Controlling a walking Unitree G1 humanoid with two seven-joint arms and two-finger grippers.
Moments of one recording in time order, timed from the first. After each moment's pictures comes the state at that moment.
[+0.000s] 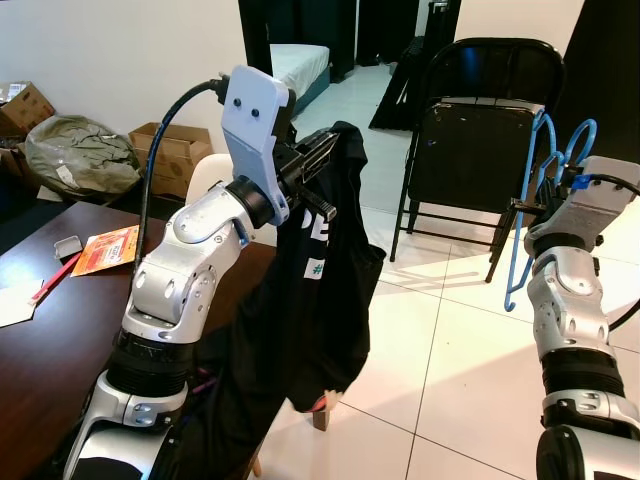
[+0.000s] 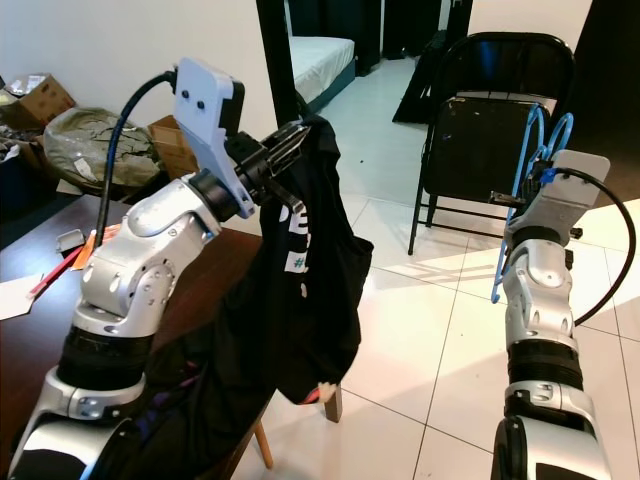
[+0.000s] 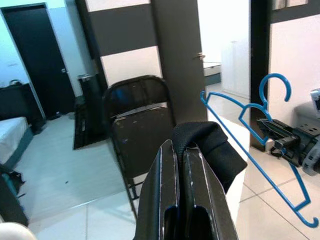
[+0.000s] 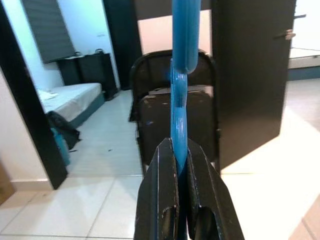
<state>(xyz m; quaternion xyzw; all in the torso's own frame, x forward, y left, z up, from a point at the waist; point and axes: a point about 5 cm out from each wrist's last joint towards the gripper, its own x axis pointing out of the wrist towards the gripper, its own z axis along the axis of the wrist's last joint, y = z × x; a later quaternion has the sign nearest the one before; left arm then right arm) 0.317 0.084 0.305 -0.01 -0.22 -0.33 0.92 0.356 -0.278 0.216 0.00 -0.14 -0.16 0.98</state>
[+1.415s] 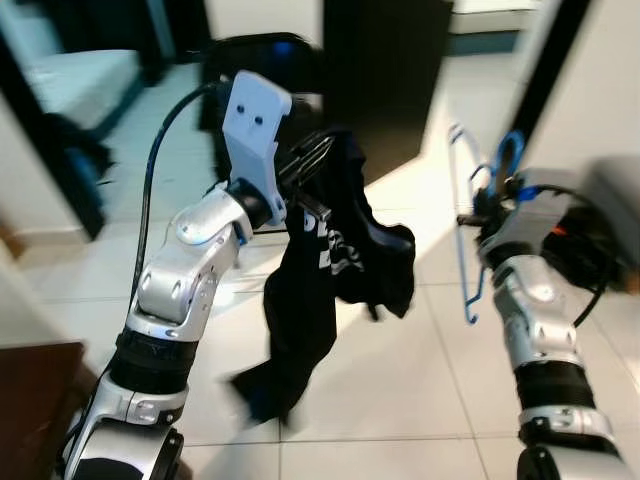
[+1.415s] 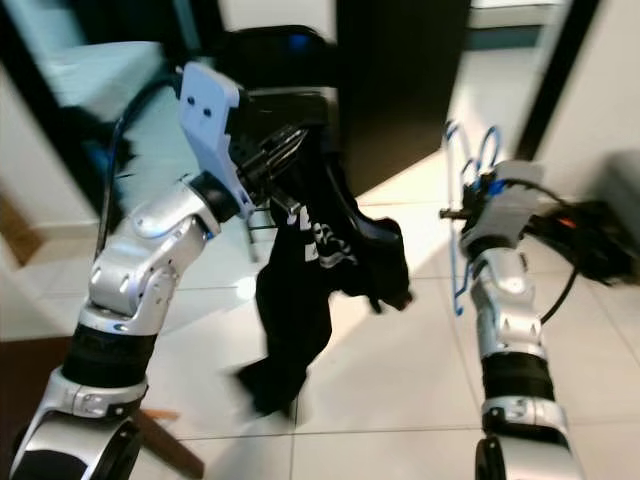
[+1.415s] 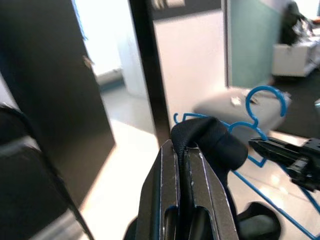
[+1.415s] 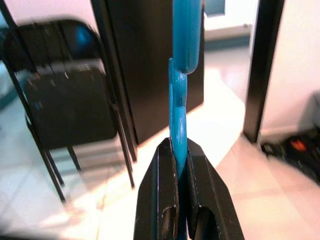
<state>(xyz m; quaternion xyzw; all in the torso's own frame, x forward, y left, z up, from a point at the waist) 0.329 0.092 0.283 0.02 -0.19 -0.31 0.93 0.357 -0.222 0.180 0.01 -0.07 -0.01 1.00</state>
